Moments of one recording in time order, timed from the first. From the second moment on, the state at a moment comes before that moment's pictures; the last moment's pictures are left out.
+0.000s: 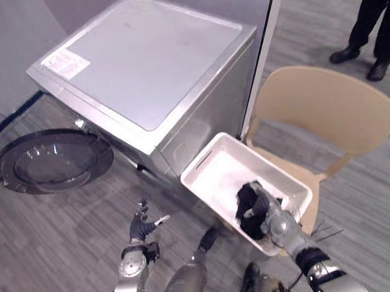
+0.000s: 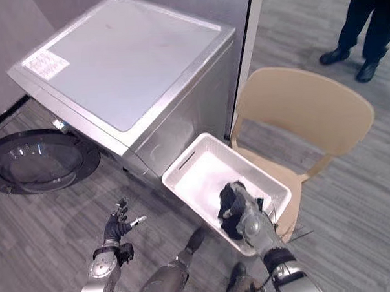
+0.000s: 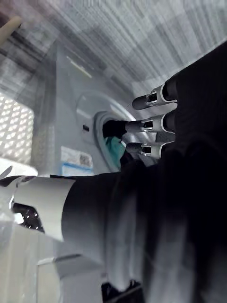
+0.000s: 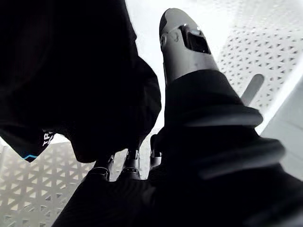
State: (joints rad) left arm 0.02 0.12 0.01 0.65 -0.15 -0.25 0.20; right arm -0.48 -0.21 0.19 0.94 -0.64 -0.03 -0.23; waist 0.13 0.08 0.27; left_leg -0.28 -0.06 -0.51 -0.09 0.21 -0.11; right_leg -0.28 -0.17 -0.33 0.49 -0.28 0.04
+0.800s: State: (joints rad) left arm -0.15 0.04 -0.05 0.86 -0.11 -0.24 0.22; right arm -0.59 -0.21 0.19 0.89 -0.53 0.01 -0.27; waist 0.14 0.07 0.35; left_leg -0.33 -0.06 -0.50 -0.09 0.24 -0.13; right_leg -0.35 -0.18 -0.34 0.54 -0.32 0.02
